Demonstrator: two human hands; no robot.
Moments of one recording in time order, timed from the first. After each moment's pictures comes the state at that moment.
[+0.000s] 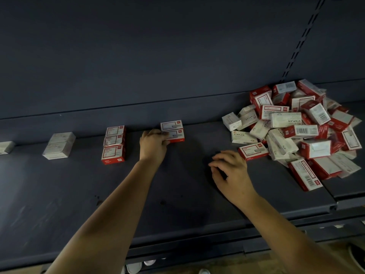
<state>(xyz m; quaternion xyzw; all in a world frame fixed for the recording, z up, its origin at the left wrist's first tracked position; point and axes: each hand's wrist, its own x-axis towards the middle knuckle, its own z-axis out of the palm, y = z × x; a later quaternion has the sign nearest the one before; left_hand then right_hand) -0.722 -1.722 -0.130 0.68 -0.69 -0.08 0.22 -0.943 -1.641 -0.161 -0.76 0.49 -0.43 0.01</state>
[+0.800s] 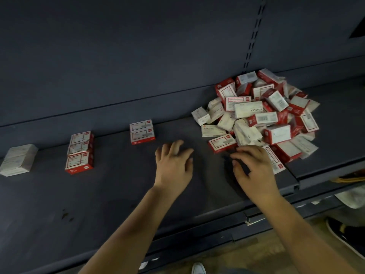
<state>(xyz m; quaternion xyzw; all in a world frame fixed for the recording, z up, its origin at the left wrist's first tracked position) -0.832 -1.647 -0.131 0.55 -0.80 -0.02 0.25 -1.039 -1.605 -0.138 -0.68 0.59 -0.42 -0.03</state>
